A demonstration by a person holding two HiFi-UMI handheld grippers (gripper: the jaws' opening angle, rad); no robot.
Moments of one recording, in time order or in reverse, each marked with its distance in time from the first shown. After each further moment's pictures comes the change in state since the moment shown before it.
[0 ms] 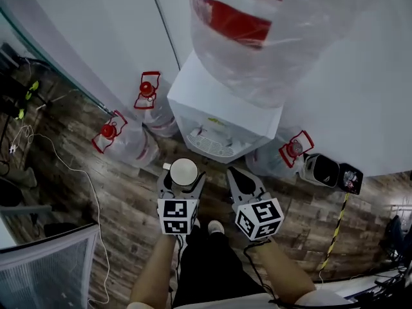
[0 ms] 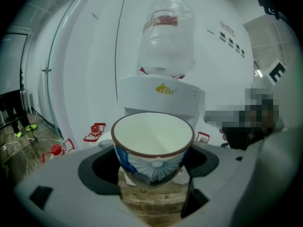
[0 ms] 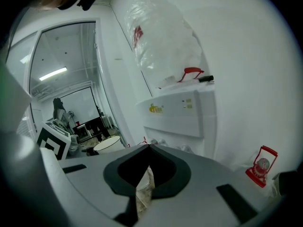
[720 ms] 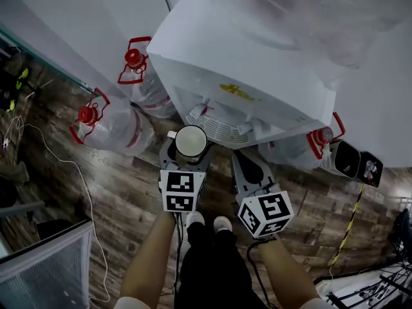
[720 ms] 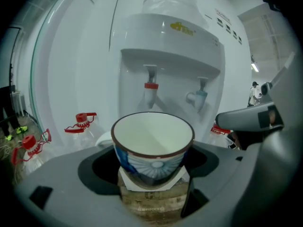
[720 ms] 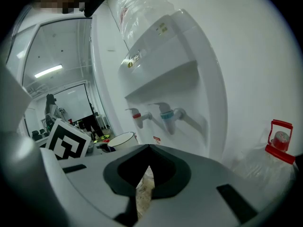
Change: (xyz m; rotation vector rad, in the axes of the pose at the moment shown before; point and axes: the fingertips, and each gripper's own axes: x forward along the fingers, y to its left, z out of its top) left arm 0.138 0.040 -0.085 0.064 0.003 -0.041; right arm 0.093 -0.049 -0.109 0.019 -0.021 -0.043
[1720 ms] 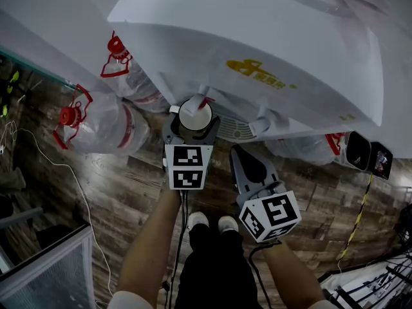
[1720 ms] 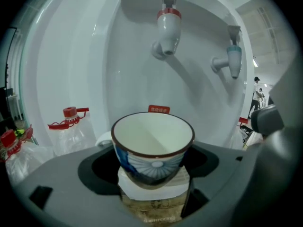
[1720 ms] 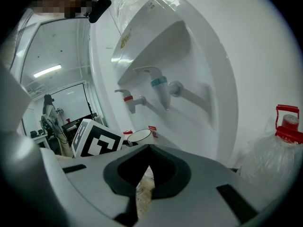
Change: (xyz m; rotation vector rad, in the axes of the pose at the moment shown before) left arm 0.096 0.024 -0.025 0.029 -0.011 0.009; right arm 0.042 -0.016 -0.042 0.013 -0.018 -0.003
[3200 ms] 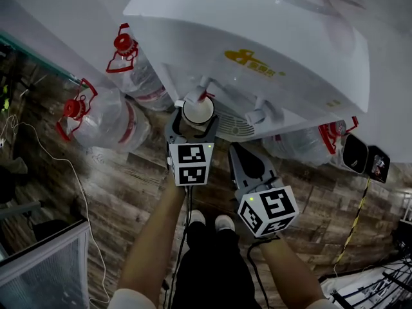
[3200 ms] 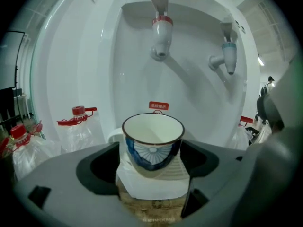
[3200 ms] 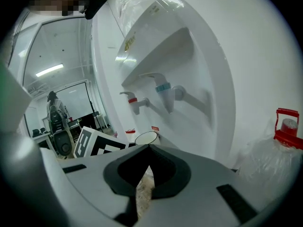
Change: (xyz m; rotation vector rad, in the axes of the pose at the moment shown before) left arm -0.010 -0.002 -0.009 -0.021 -0.028 0.080; right arm -0.013 0.005 0.003 -0.014 0.016 0.015
